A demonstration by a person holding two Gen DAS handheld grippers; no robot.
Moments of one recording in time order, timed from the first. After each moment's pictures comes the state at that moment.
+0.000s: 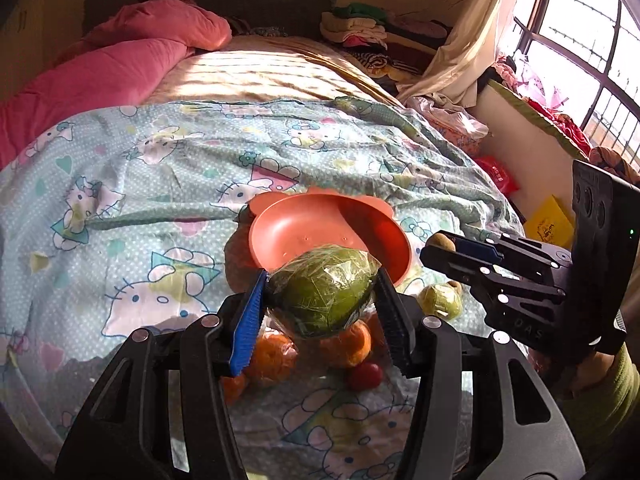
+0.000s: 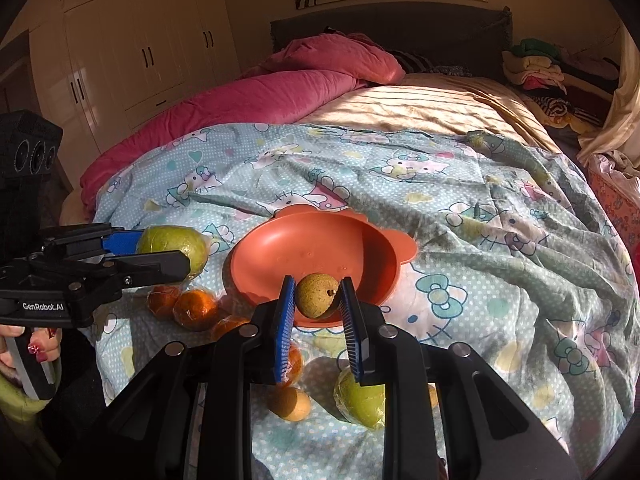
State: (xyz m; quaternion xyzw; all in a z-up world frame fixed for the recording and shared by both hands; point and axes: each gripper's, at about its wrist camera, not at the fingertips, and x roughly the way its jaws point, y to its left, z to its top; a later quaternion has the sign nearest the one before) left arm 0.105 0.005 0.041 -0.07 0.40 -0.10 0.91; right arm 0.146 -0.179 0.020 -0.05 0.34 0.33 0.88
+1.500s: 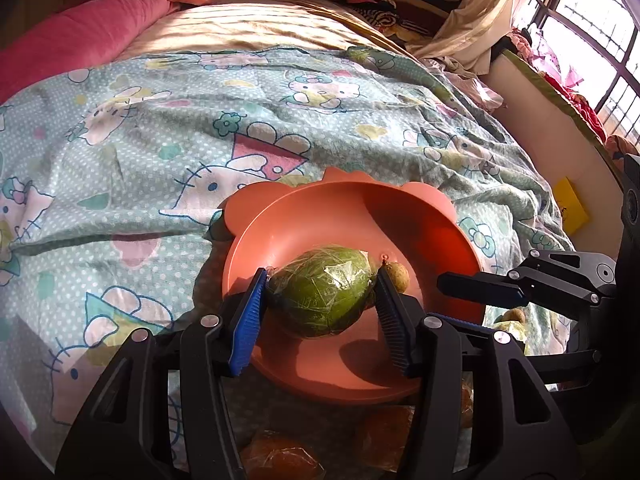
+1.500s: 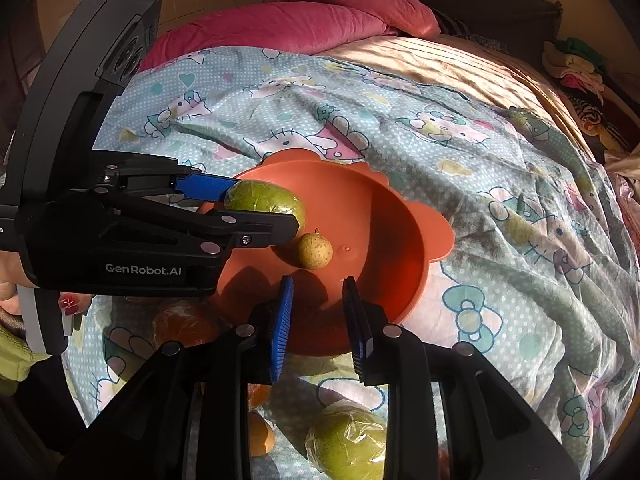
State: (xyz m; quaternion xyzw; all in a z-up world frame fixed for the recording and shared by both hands) left arm 0.193 -0.002 -0.023 -0.07 0.47 -0.11 0.87; right arm 0.186 -0.136 -0.021 -0.15 0.42 0.35 0.83
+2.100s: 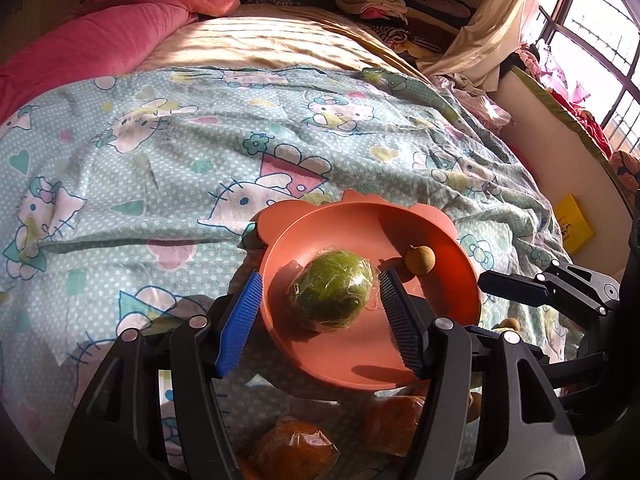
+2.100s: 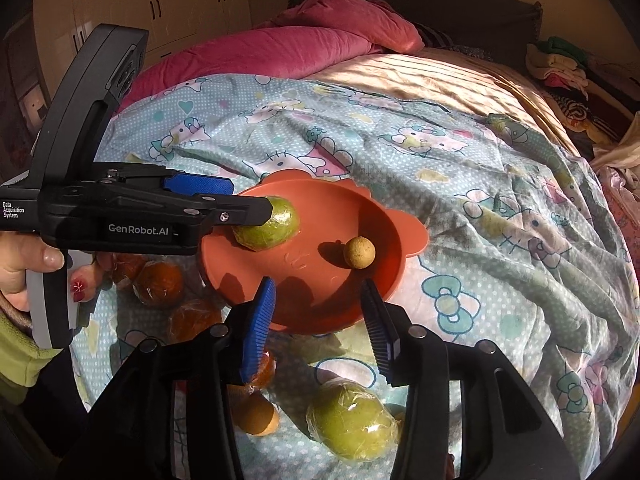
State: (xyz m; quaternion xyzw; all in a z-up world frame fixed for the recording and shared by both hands) left arm 0.181 0.013 -0.003 -0.08 0.45 -0.08 0.89; right arm 0.173 -0.160 -0.004 -0.11 0.39 0.34 0.85
